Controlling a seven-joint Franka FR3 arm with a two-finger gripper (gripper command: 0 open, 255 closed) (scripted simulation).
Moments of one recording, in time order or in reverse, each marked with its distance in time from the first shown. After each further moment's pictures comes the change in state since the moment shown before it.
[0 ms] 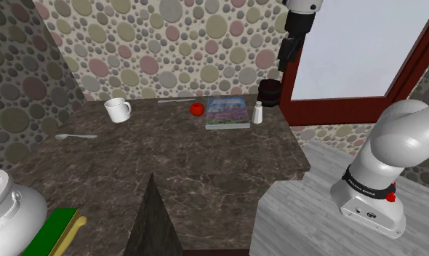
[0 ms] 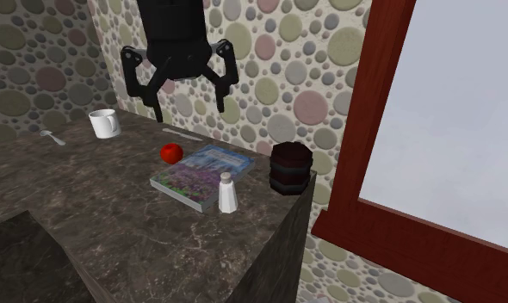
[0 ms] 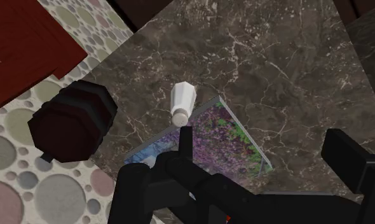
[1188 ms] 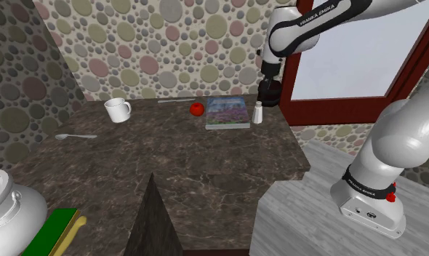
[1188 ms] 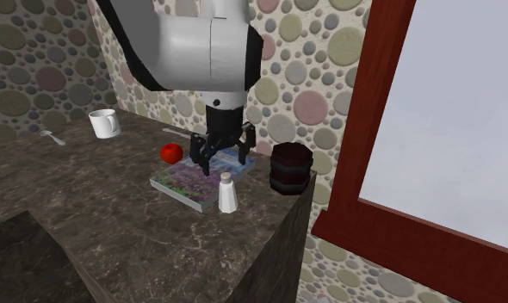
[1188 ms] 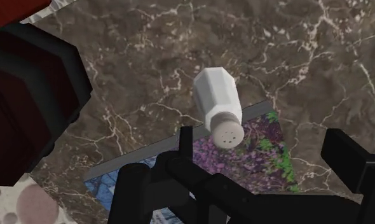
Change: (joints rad) arm 0.043 0.429 -0.194 -0.104 0.031 0.488 -0.382
